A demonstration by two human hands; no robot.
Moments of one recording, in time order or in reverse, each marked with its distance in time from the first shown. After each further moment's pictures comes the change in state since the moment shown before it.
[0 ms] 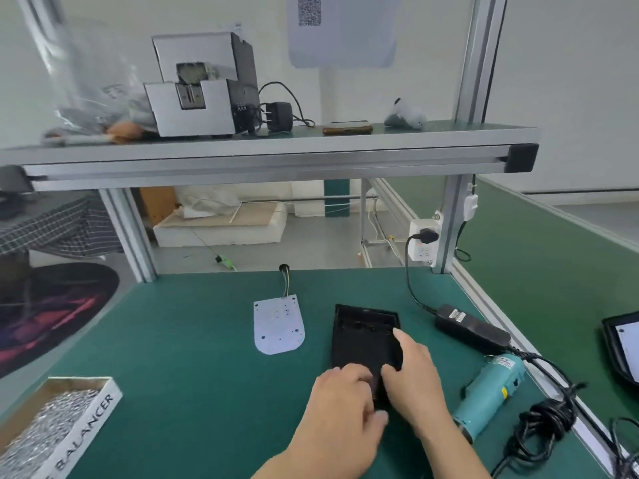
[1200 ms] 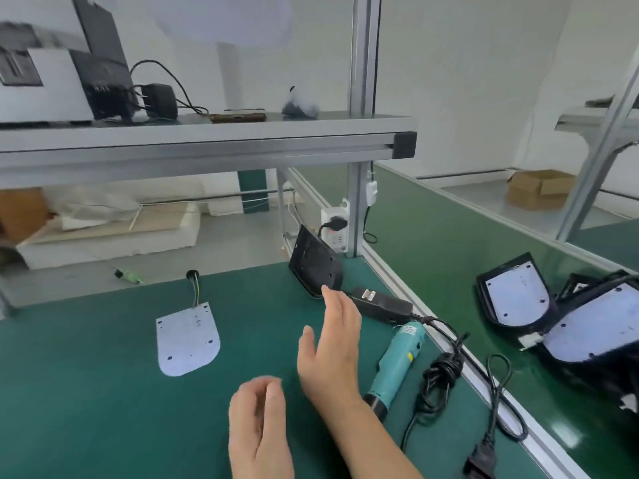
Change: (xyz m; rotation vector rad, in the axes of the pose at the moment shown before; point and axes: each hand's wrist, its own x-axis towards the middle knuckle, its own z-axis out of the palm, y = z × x) left_hand -0.016 0.040 0.035 -1.053 0.741 -0.375; right_hand 0.000 -0.006 0.014 0.101 0.542 -0.409
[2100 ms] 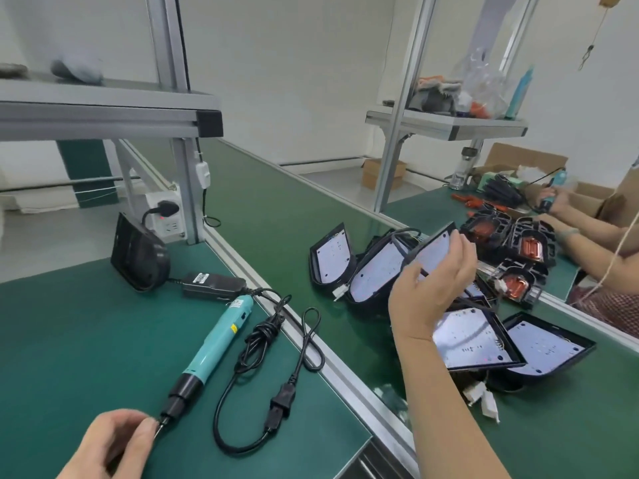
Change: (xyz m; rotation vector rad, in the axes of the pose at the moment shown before) left_hand -0.026 -0.041 -0.002 0.389 -0.487 0.113; right_hand 0.026 0.109 -0.319 -0.378 0.951 0.086
